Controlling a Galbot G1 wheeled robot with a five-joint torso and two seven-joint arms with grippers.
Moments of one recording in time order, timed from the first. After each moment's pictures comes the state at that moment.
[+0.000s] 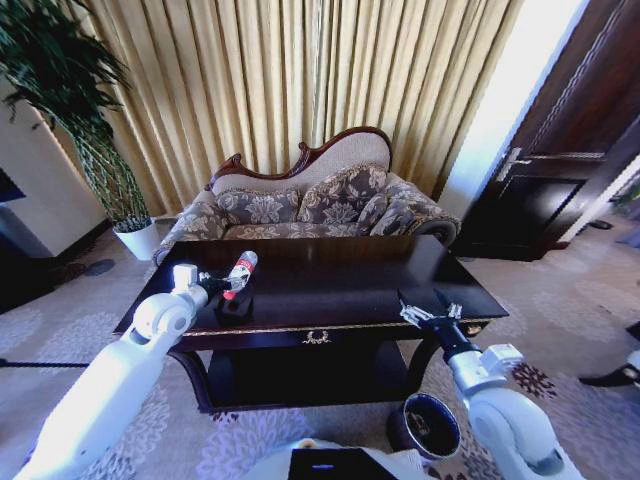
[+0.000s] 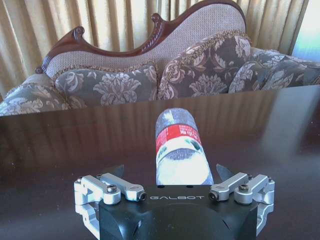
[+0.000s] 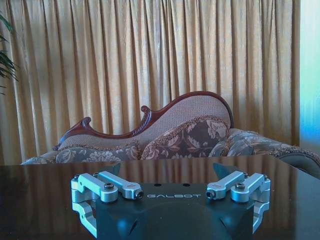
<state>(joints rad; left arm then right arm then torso) 1.00 -0.84 -0.36 -1.96 -0.87 0.71 -0.23 -1.73 1.14 0.75 2.34 0.55 -0.16 0.07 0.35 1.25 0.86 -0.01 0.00</state>
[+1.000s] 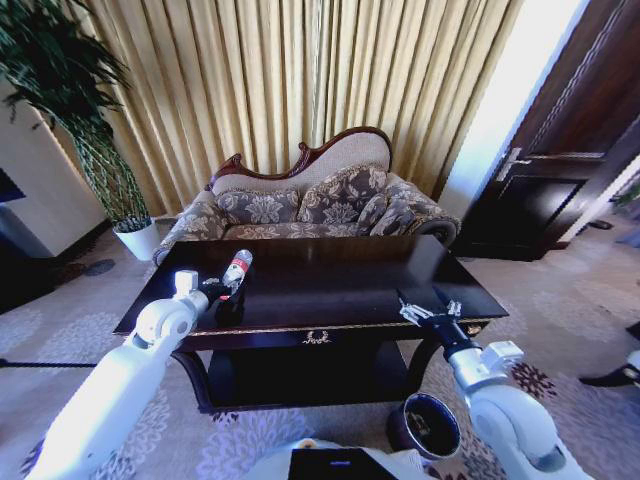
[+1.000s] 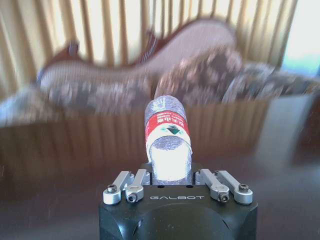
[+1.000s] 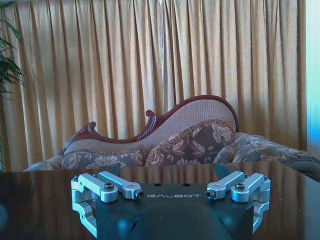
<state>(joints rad) 1.05 -0.86 -0.39 -1.96 -0.76 0.56 -0.11 -1.71 1.10 0.75 2.35 0.59 -0.16 0.09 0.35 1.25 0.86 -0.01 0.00</state>
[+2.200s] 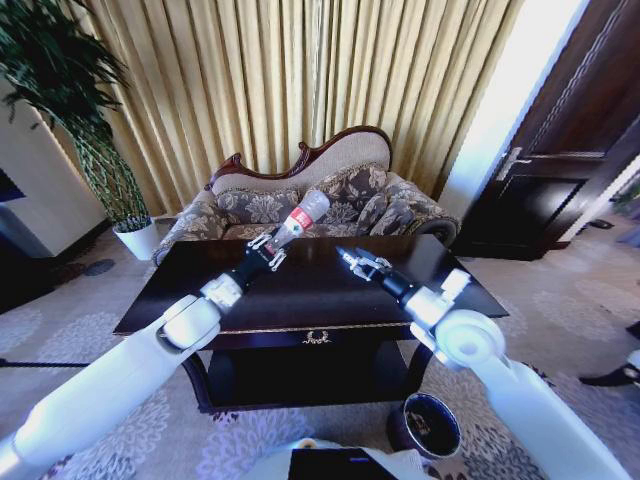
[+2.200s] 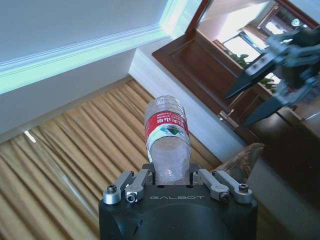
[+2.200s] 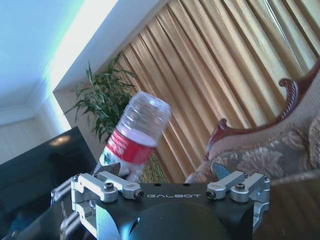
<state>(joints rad) 0.62 -0.64 0.21 -2.09 -0.18 0.06 -0.11 -1.03 0.84 0.31 2.18 1.34 -0.25 0.06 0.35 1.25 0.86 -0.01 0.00</state>
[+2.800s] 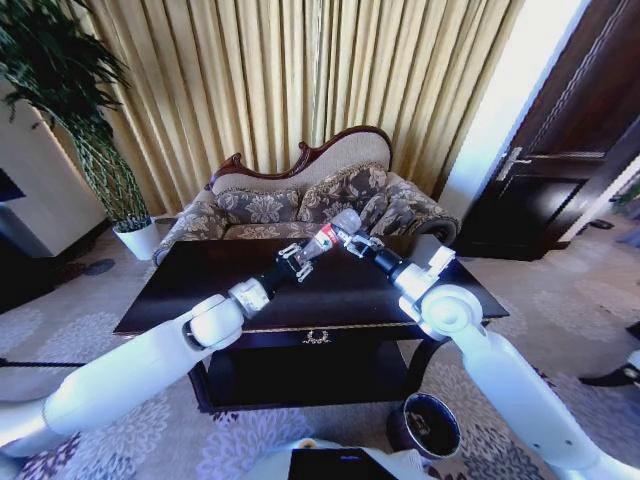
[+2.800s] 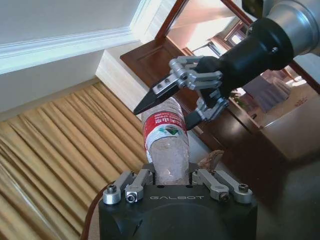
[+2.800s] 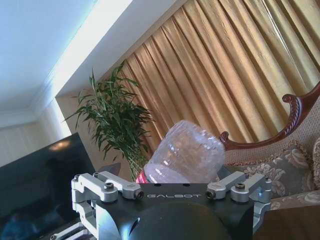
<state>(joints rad) 0.45 -0.68 0.47 -2.08 -0.22 0.10 -0.12 -0.93 0.86 0.28 2.14 1.31 -0.25 0.06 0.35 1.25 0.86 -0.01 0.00</state>
